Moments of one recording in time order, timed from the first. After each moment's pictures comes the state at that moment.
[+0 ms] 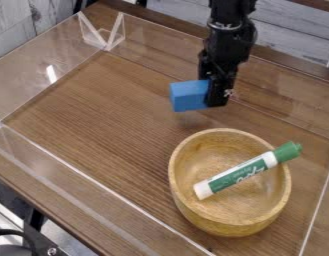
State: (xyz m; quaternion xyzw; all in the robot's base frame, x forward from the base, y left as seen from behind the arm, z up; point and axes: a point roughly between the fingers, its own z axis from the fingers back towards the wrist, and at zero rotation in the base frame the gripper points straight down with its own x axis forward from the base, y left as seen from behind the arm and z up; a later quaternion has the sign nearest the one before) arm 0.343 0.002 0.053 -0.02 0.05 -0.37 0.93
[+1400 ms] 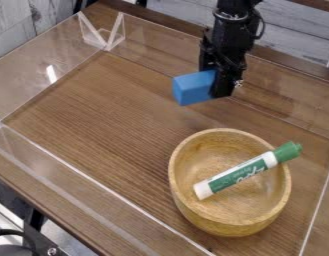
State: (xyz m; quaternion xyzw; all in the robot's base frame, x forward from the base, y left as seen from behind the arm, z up) arm 0.358 -0.003 0.062 0.02 0.03 -0.31 0.95
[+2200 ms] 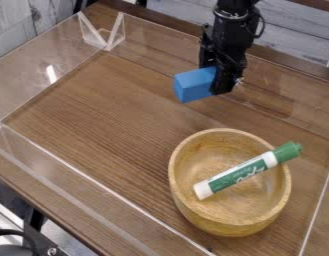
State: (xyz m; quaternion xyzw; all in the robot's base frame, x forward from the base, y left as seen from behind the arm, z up) arm 0.368 0.000 0.063 0.04 0.00 -0.30 0.95
